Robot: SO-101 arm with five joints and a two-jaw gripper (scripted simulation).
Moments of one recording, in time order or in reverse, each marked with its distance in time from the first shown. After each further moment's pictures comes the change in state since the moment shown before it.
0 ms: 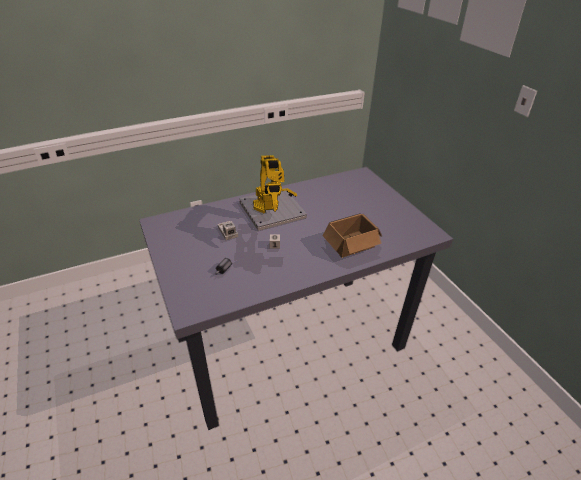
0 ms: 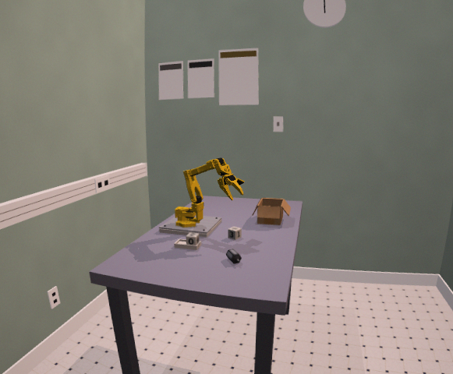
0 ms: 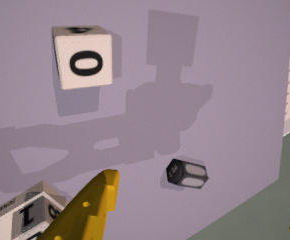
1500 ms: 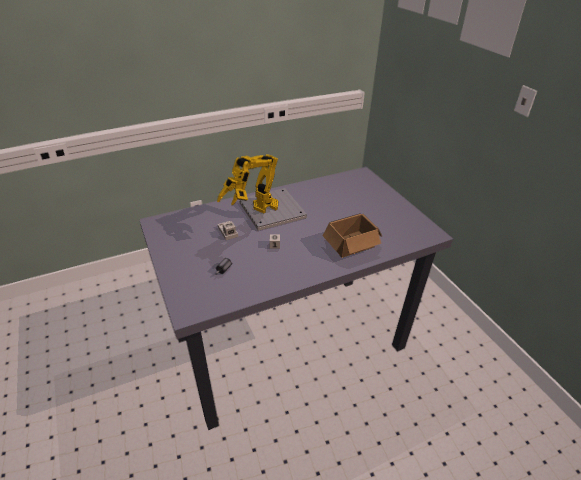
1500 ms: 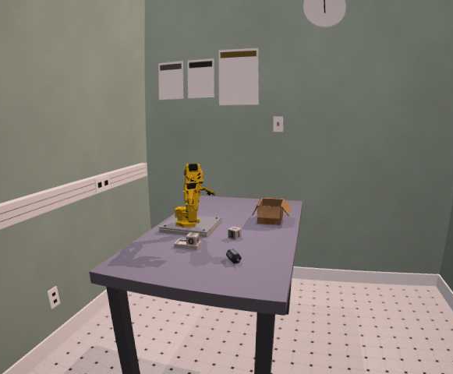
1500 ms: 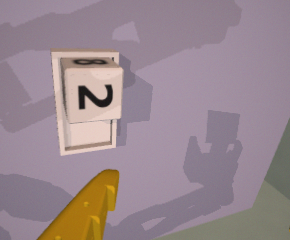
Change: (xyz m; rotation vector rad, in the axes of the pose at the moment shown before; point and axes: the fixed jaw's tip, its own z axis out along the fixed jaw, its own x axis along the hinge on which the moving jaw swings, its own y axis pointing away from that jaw) arm 0.165 0.045 -0.019 0.107 0.379 0.986
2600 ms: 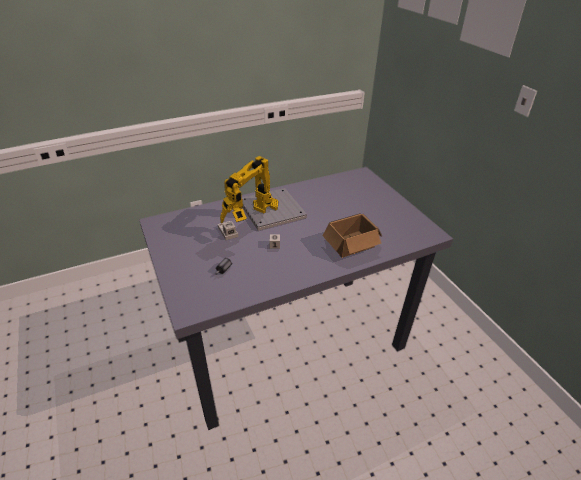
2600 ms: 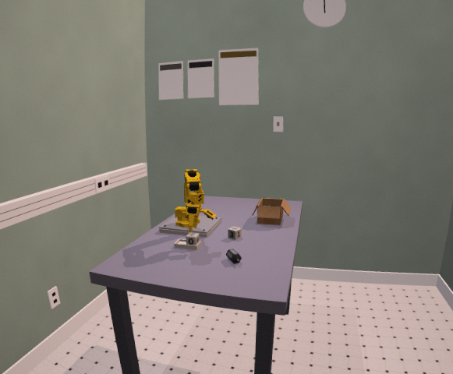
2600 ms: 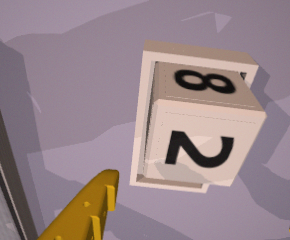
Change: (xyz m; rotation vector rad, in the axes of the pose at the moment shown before) arm 0.018 0.046 0.063 -0.437 0.169 0.004
